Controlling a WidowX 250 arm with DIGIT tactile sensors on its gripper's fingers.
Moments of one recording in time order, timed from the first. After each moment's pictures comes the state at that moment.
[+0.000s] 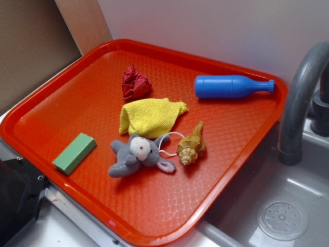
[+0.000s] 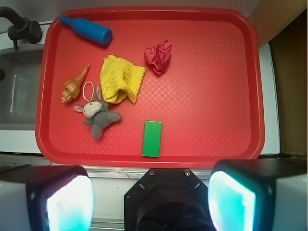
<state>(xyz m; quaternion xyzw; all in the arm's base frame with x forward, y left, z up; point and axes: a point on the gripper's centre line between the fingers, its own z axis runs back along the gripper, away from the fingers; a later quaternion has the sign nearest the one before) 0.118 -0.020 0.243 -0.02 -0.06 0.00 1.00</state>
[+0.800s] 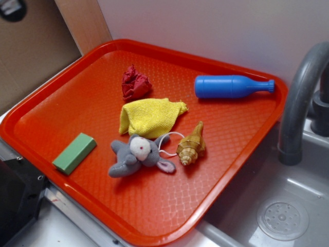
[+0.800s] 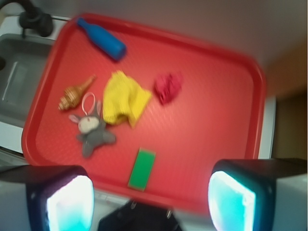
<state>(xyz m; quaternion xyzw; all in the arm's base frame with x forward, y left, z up) 0.175 -0.036 0.238 0.03 -0.08 -0.16 0.98</state>
